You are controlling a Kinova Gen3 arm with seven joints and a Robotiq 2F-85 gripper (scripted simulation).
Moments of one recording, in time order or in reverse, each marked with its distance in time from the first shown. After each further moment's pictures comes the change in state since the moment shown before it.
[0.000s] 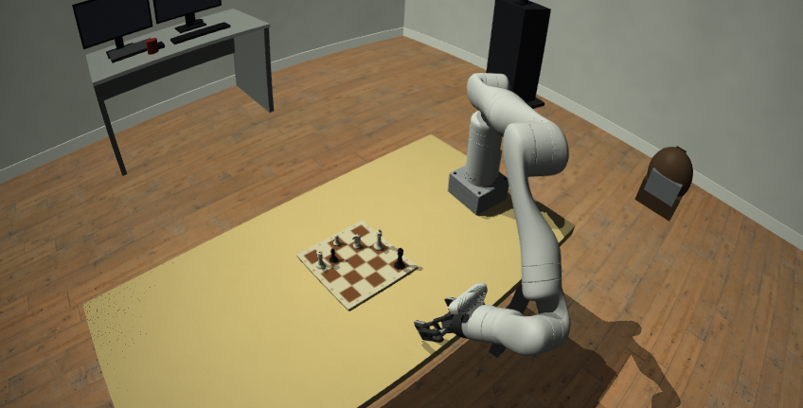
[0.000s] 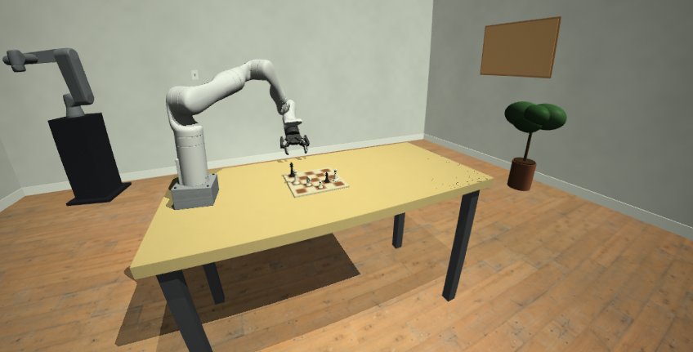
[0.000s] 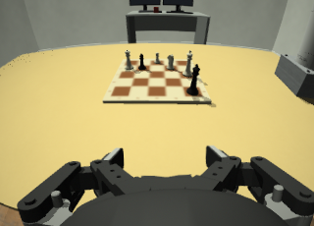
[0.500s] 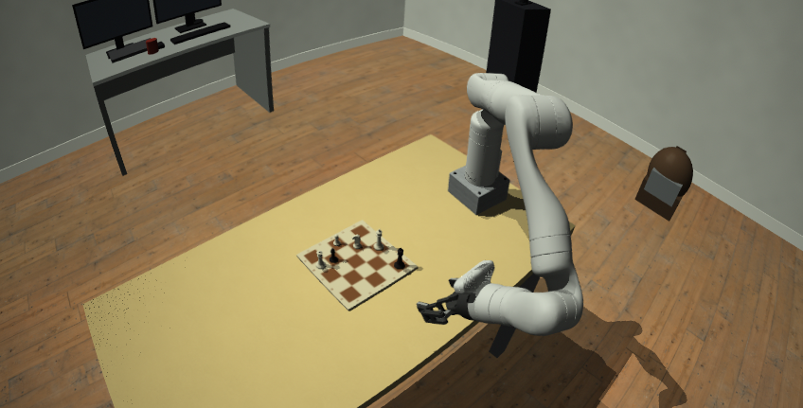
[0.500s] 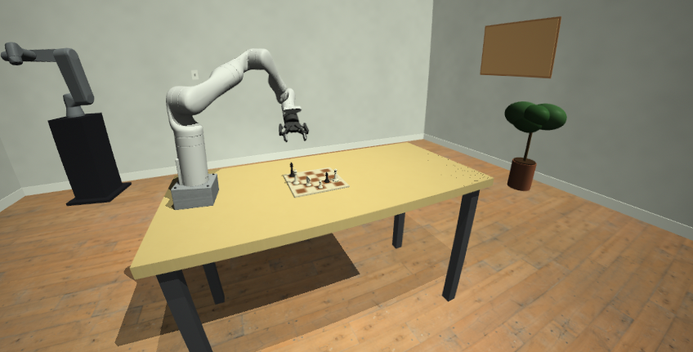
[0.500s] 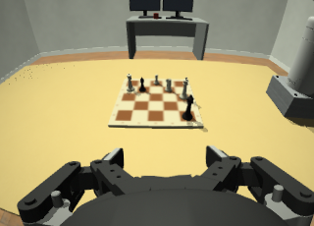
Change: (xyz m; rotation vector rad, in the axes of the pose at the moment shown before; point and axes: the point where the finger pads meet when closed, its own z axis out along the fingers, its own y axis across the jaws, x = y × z) arm 0.053 0.004 -0.039 -0.006 0.012 -0.007
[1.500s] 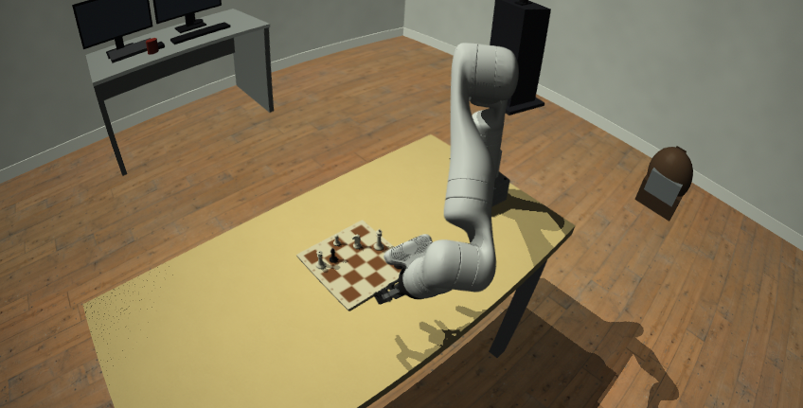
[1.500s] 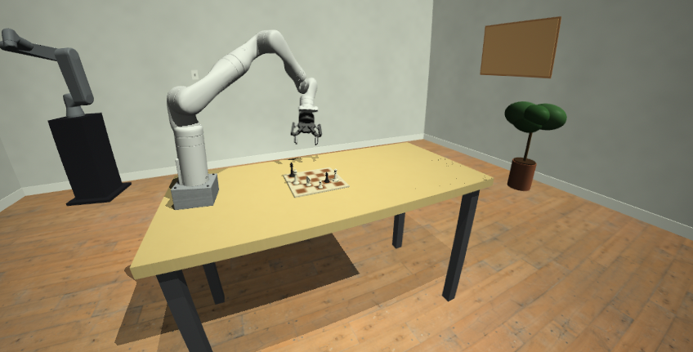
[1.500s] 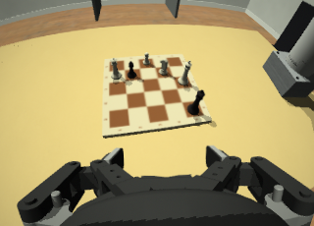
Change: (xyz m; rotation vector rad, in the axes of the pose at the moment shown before) arm 0.040 -0.034 0.055 -0.174 -0.318 0.085
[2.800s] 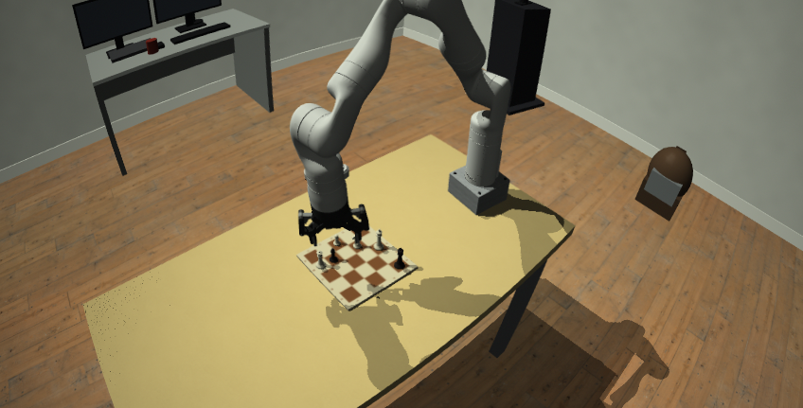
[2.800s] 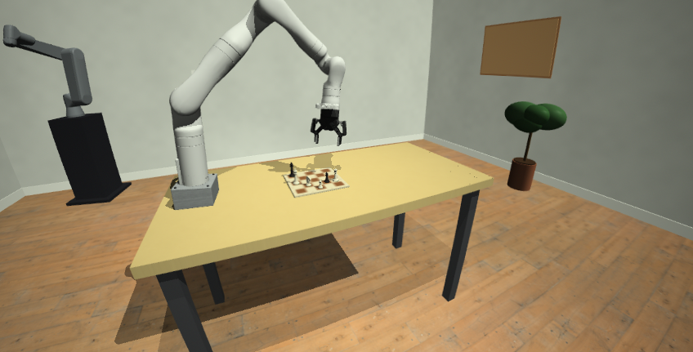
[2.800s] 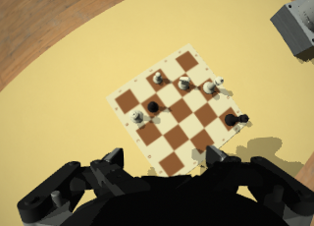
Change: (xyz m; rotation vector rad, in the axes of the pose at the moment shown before) arm 0.149 -0.072 0.050 -0.100 -0.483 0.404
